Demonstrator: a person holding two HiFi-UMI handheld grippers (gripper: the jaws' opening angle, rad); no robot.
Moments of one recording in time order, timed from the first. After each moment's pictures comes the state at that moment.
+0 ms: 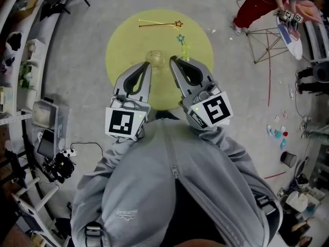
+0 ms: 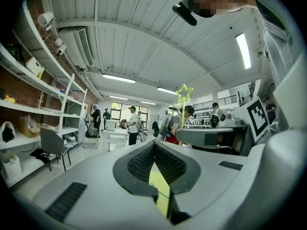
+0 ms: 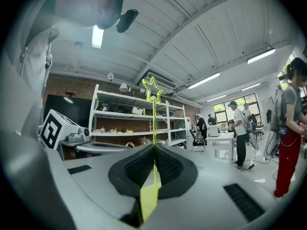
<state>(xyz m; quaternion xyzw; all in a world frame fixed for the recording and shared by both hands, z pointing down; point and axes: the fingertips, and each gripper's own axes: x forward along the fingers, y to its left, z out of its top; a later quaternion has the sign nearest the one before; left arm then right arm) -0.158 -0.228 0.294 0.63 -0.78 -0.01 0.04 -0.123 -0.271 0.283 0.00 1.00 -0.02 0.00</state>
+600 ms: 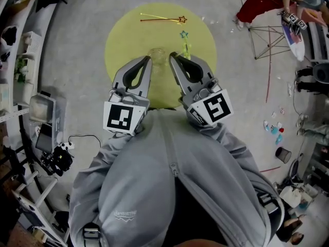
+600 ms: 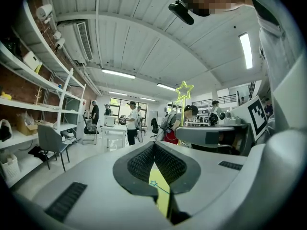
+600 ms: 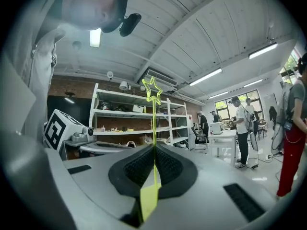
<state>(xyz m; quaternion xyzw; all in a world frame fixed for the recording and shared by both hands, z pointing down) -0.210 -0.252 0.315 0.64 -0.77 0.00 0.07 -0.176 -0.289 0.300 0.01 1.00 -0.03 -0.01</state>
